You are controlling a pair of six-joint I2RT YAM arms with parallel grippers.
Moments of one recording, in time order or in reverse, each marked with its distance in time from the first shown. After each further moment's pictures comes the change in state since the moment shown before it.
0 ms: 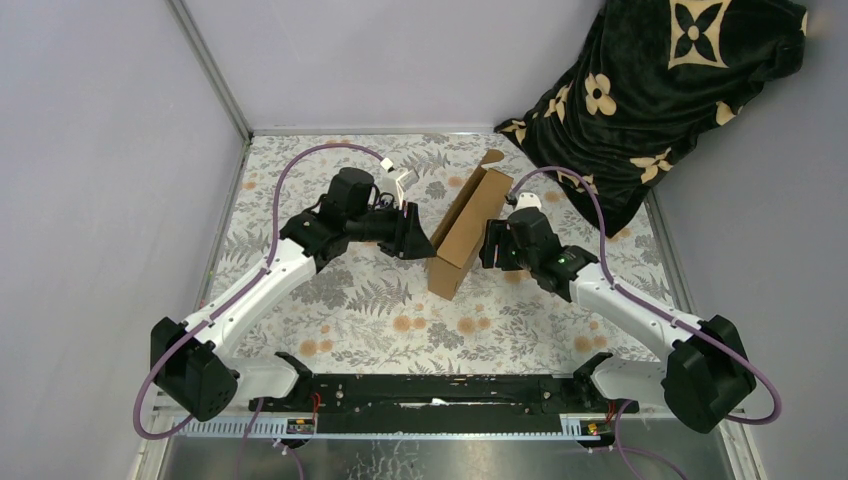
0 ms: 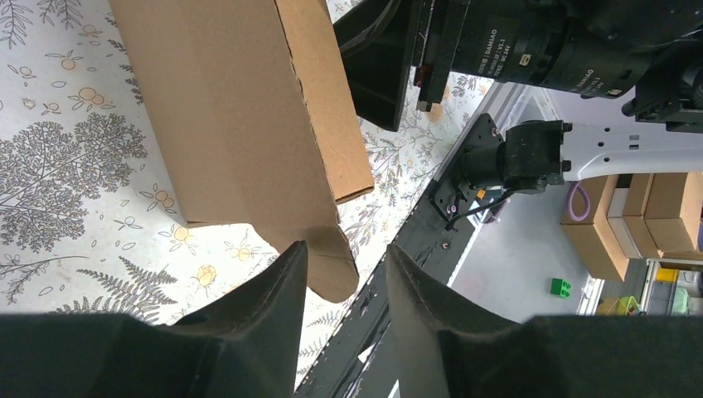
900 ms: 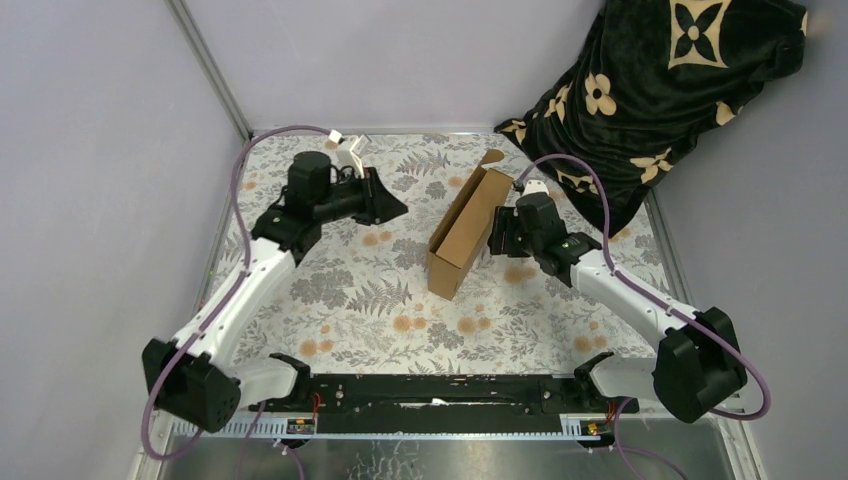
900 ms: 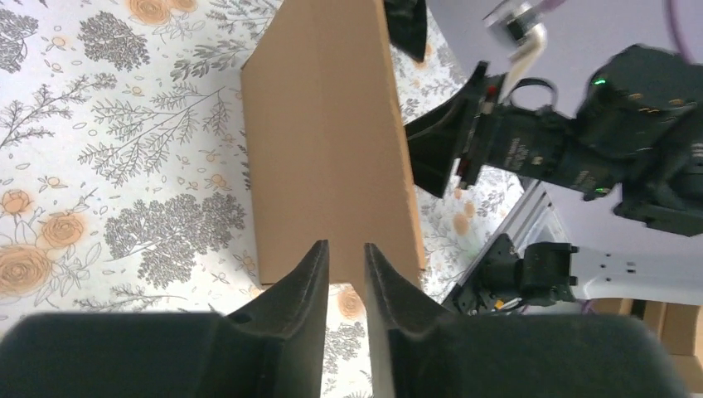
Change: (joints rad) left arm 0.204 -0.094 0.000 0.116 -0.054 -0.071; right arm -0.089 0.053 0.056 -0.016 -0.043 -0.047
